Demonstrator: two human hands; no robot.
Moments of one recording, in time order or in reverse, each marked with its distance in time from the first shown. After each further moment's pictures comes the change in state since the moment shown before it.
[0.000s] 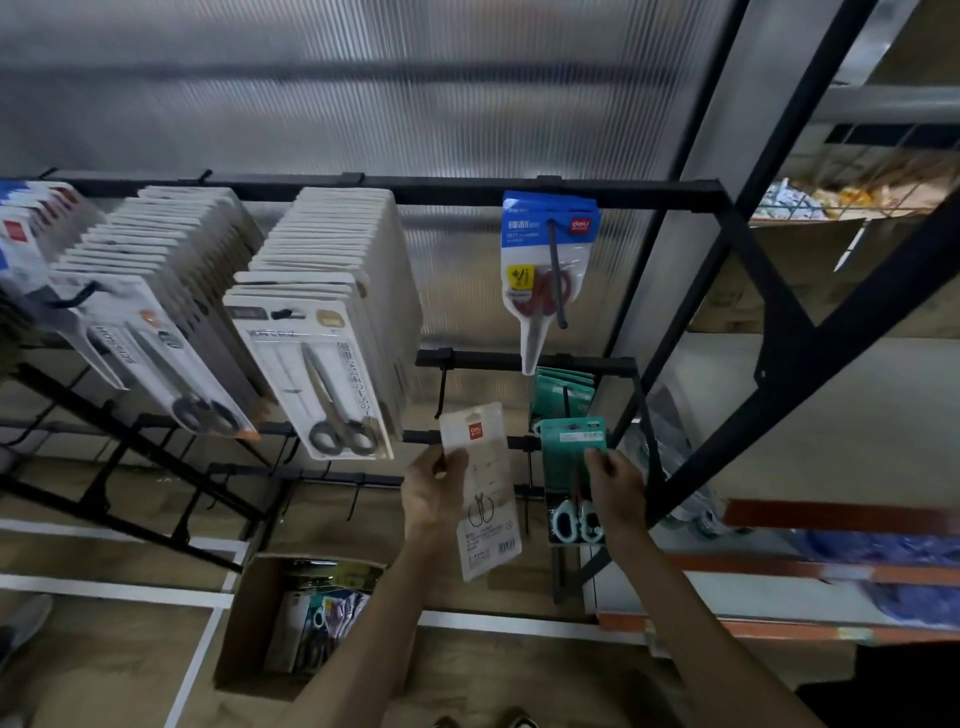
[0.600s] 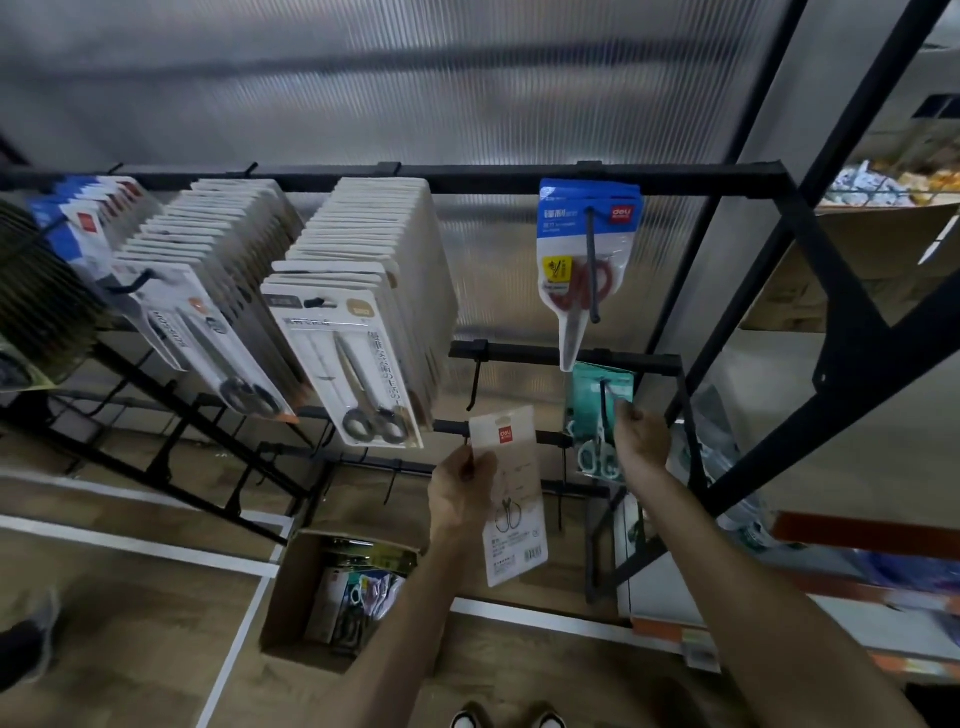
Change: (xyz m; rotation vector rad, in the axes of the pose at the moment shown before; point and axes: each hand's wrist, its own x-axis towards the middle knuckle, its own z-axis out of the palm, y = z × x) left_hand -0.013 0.000 -0.001 0.003 0.016 -0.090; right_hand 0.068 -0.027 0.028 -0.188 0.027 0.059
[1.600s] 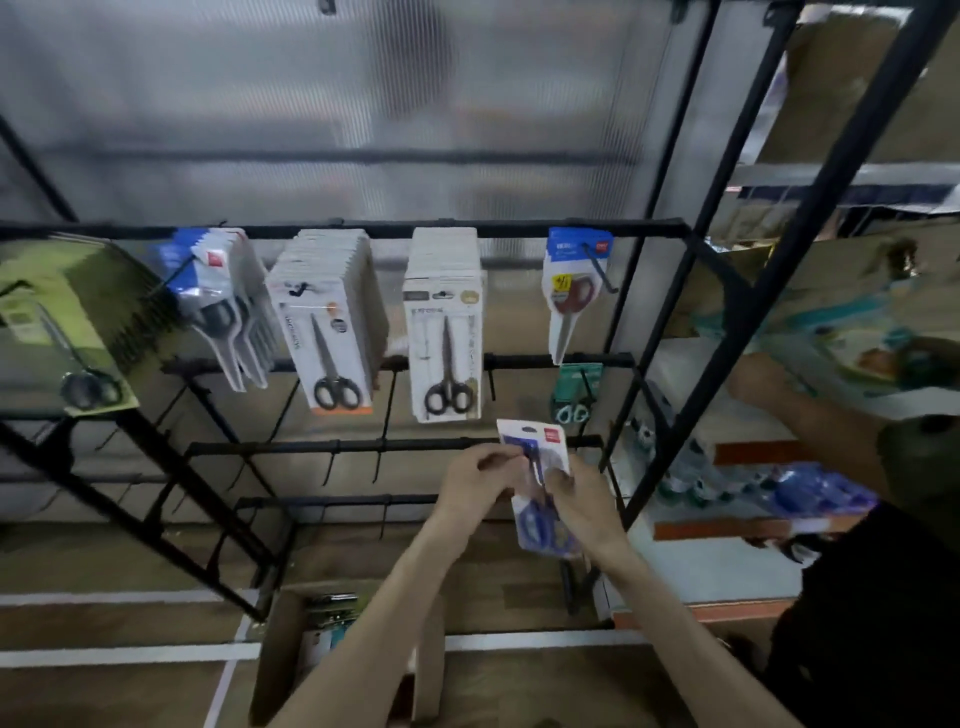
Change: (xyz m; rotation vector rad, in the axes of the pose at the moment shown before) left_hand -0.082 0.022 -0.133 -0.061 -0.465 0.144; right_hand -0.296 -0.046 -0.009 0.050 -0.164 -0.346
